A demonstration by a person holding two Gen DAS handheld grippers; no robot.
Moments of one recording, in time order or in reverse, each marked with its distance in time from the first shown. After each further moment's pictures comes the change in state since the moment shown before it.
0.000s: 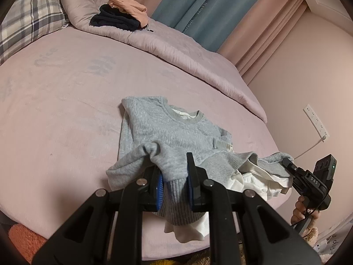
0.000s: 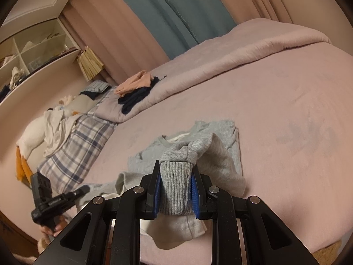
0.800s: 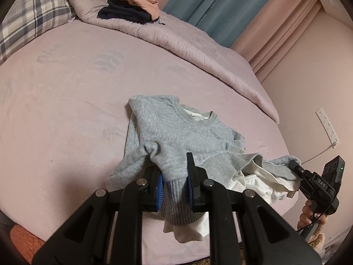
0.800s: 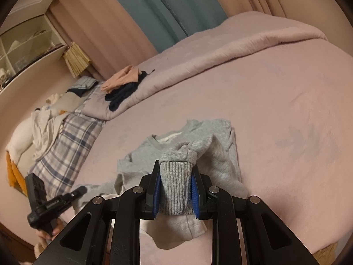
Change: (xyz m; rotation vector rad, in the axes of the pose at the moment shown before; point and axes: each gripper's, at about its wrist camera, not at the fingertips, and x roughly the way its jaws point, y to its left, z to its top) left arm 0.029 0.004 0.019 -0.047 0.054 0.076; right arm 0.024 0.004 0.018 0.036 0.057 -0.078
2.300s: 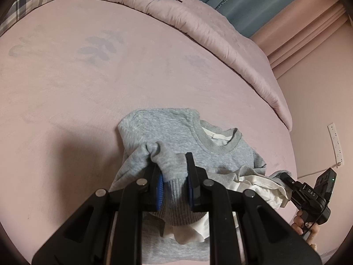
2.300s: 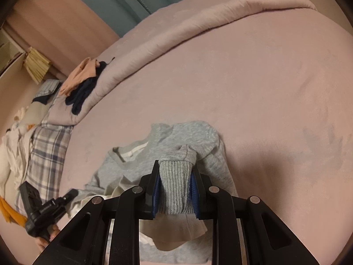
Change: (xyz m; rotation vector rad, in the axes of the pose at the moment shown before) left arm 0.110 0.027 0.082 -0.096 0.144 0.028; right arm 0.090 -0.031 0.040 0.156 0.146 -0.155
